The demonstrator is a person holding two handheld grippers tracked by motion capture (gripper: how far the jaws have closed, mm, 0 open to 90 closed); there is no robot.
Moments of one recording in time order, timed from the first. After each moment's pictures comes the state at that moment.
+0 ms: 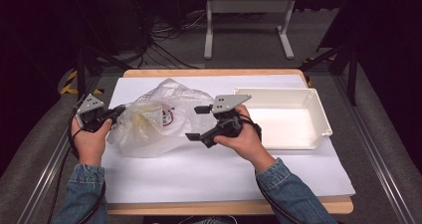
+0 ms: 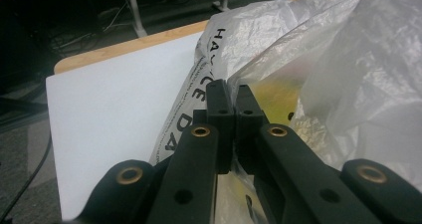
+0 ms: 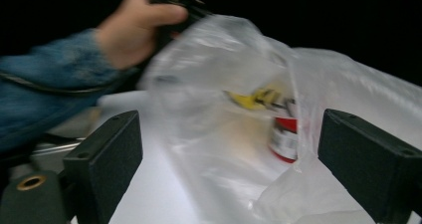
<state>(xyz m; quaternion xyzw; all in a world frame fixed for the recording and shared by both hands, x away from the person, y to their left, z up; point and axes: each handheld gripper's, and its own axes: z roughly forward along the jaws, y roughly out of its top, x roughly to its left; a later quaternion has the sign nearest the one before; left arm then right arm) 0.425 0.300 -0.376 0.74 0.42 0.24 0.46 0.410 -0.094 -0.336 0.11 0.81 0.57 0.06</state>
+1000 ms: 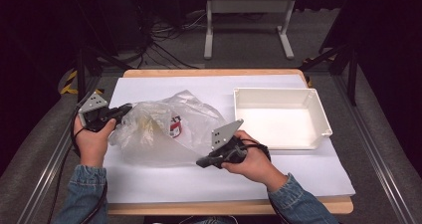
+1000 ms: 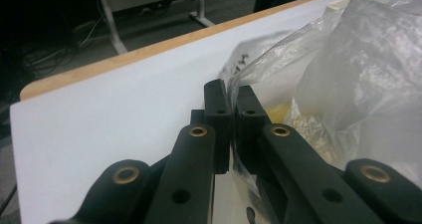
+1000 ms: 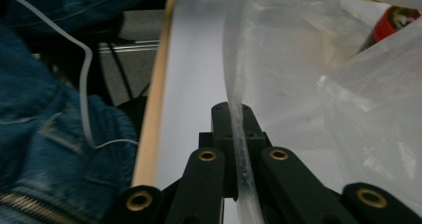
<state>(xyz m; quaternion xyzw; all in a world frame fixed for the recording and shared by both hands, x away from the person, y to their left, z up) 0.415 0.279 -0.356 0.76 0.37 0.23 0.49 0.355 -0.105 -0.360 0.02 0.90 0.43 -0.02</state>
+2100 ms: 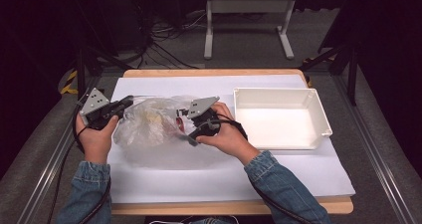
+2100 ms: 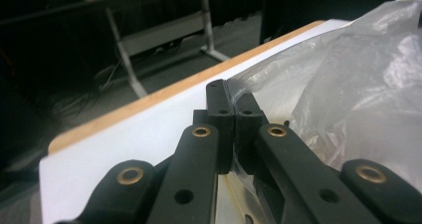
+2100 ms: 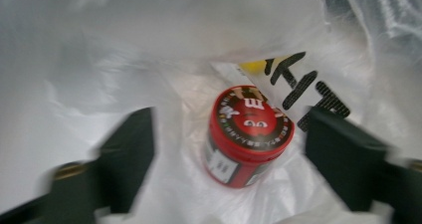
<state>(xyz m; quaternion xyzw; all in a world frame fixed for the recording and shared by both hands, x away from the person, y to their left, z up) 0.420 0.277 -0.354 0.74 0.35 0.29 0.50 0.437 -0.044 -0.365 0.06 0.88 0.45 0.13</state>
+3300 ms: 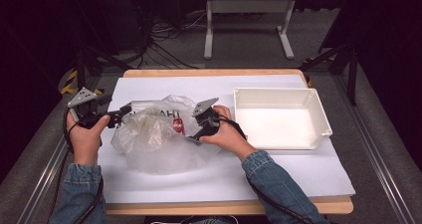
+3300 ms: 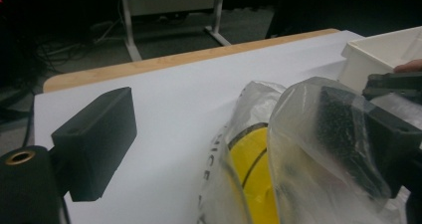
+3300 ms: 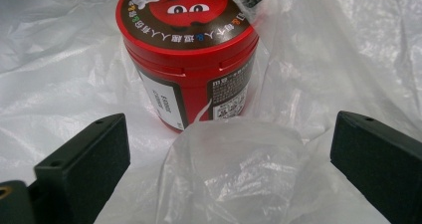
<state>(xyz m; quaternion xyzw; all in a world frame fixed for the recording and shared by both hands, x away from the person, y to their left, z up) 0.426 0.299 -0.353 0.71 0.44 0.22 0.51 0.478 -0.055 -0.426 0.15 0.90 0.41 0.08</state>
